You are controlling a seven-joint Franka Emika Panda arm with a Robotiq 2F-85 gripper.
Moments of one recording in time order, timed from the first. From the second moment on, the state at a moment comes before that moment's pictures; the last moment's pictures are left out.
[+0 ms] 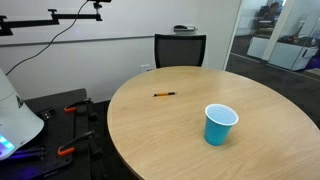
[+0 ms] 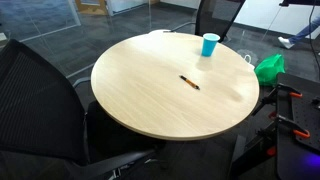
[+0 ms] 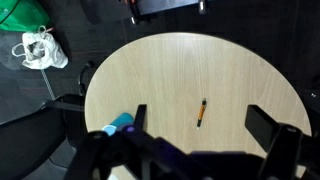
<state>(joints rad) 0.06 -0.76 0.38 -2.37 -0.04 1.60 0.53</state>
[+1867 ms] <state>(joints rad) -0.01 -0.65 0.08 -2.22 -0.20 1.71 0.25</state>
